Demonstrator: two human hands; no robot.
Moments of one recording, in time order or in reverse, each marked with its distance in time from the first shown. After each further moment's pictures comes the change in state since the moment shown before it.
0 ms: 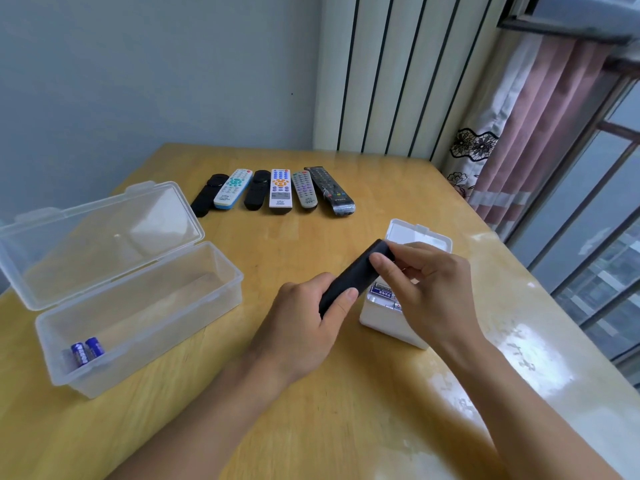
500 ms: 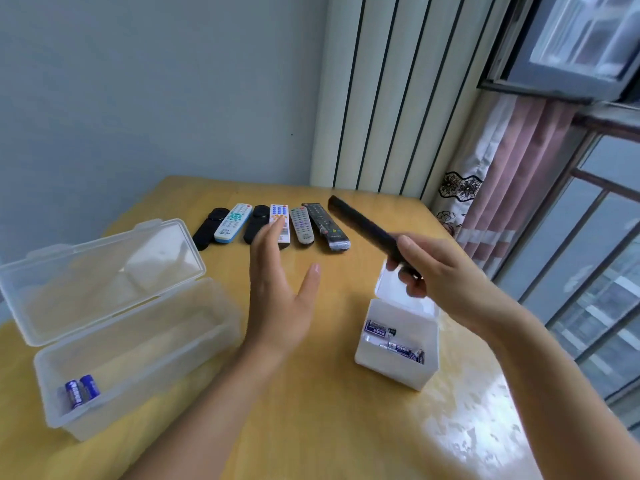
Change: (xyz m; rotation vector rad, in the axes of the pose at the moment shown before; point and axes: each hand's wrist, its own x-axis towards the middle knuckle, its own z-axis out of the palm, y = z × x) left_hand 0.058 -0.012 -0.013 -0.036 0.500 0.104; right_hand 0.071 -0.004 -0.042 0.297 -0.451 0.250
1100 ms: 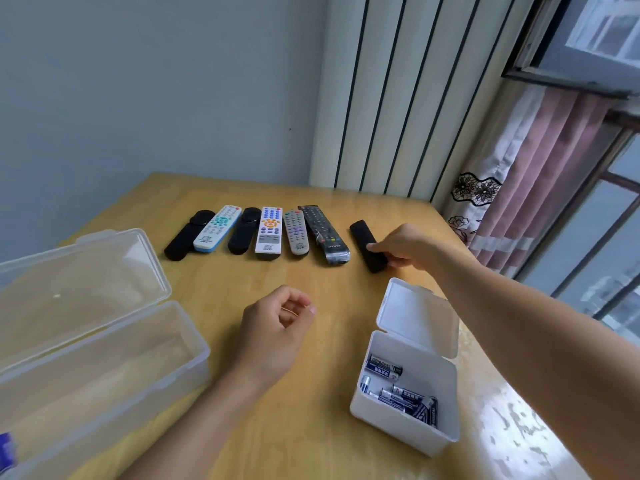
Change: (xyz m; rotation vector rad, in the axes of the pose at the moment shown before) left_hand 0.008 -0.059 0.032 -0.106 -0.217 -0.386; right_hand 0.200 0.110 -0.026 -0.292 0.135 0.664
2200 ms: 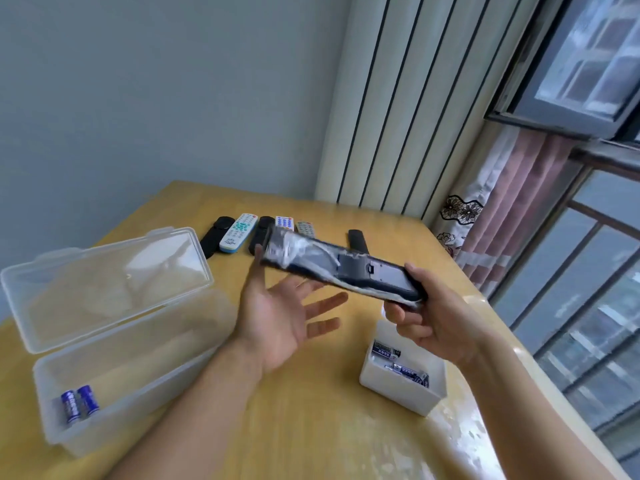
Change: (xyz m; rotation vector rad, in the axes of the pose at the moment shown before) left_hand -0.016 0.050 -0.048 -1.090 -0.506 -0.423; right_hand -0.196 0.041 0.008 0.963 -0.739 -0.186
